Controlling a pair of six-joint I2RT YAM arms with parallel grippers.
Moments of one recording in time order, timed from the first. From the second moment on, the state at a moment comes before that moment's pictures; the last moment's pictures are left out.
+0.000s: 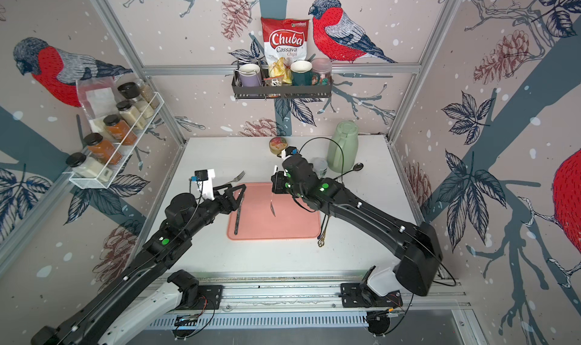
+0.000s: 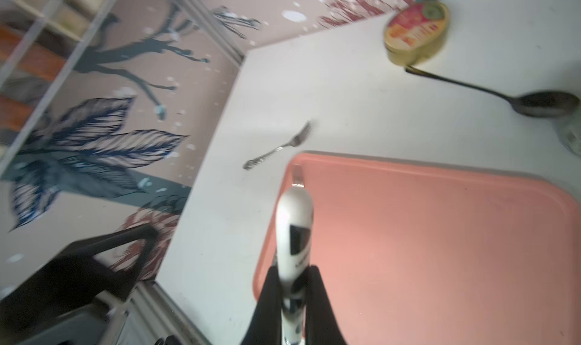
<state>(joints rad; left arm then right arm) -0.50 0.68 0.62 -0.15 -0.04 -0.53 0.90 1.54 1.37 -0.48 0.11 0.69</state>
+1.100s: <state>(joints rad) -0.50 0.62 0.66 -0.56 -0.34 -0.50 1.03 2.51 2.26 -1.10 0.25 0.95</state>
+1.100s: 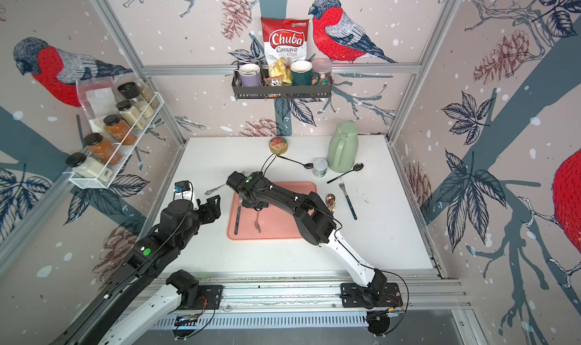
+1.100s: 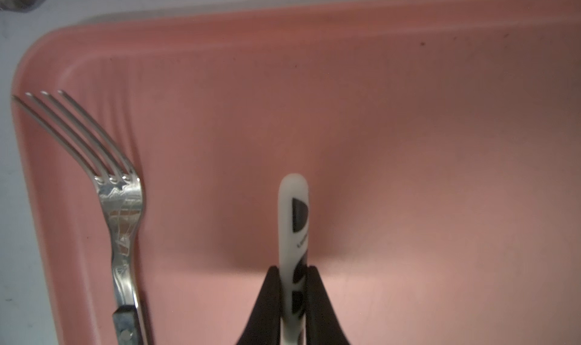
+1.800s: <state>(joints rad) -0.50 0.69 0.61 -0.52 -0.28 -0.52 1.00 2.41 2.11 -1.00 0.17 0.94</state>
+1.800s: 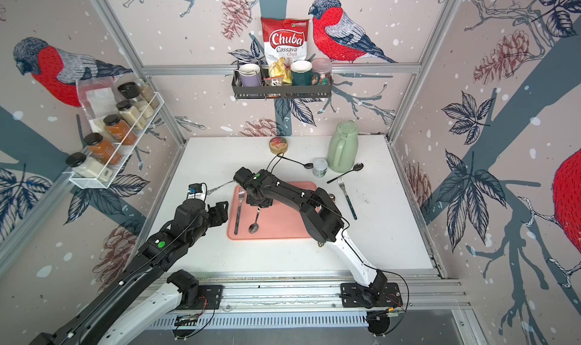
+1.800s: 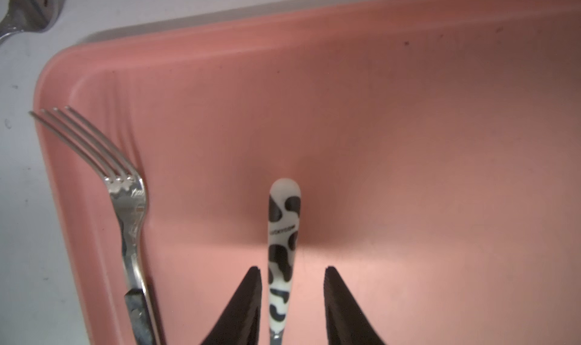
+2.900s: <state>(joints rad) -0.54 1.02 0.56 -0.22 0.17 -0.47 0.92 2.05 1.66 -0.76 0.12 0.88</state>
